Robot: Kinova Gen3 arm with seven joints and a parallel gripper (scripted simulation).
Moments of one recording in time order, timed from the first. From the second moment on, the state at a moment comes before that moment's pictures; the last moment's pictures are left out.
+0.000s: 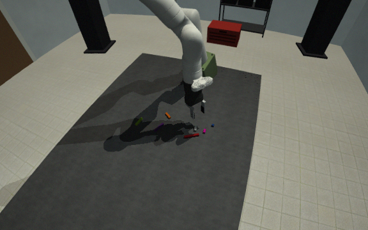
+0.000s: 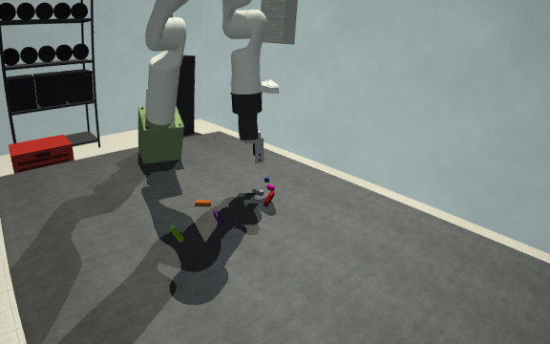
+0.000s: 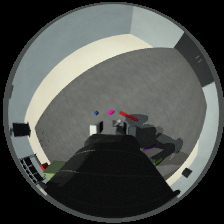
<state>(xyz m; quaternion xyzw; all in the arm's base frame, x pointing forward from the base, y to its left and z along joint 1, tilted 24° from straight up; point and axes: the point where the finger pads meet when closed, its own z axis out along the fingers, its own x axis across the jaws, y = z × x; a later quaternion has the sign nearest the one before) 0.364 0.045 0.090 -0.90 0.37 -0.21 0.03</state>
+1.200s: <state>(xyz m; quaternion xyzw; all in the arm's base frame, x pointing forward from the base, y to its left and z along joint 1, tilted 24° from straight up) 0.360 0.025 0.074 -0.89 0.41 -0.21 0.02</state>
